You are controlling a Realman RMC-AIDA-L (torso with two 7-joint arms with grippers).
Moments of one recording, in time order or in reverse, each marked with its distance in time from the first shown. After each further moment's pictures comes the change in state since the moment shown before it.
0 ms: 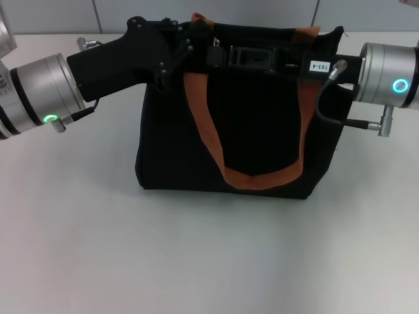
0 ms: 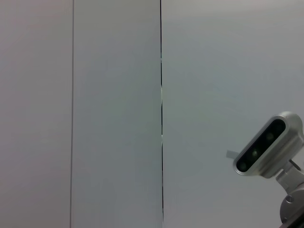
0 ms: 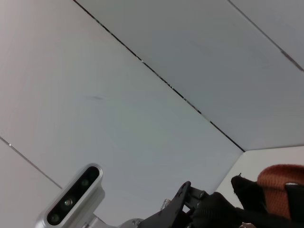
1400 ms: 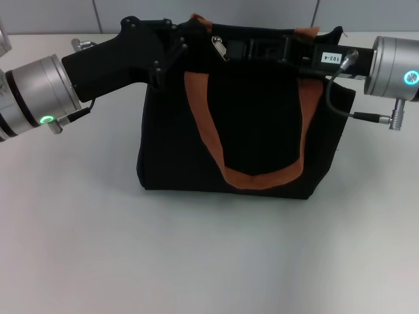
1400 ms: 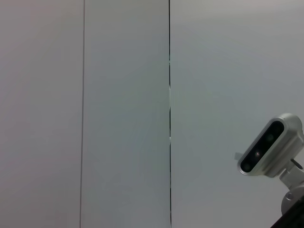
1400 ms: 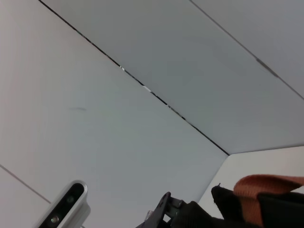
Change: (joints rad) left arm 0.014 0.000 0.000 0.000 -0.019 -0.008 0.004; right arm -0.012 -0.019 0.004 -0.021 -0.003 0.018 0.065
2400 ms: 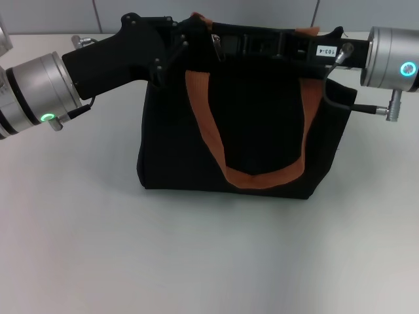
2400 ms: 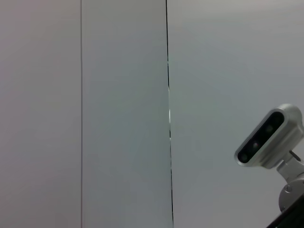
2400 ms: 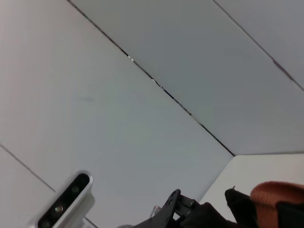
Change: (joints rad) left arm -0.005 0.000 0.000 0.000 -0.004 -0.002 0.021; right arm 0.025 -0.005 -0.012 -0.015 -0.005 -0.003 -0.030
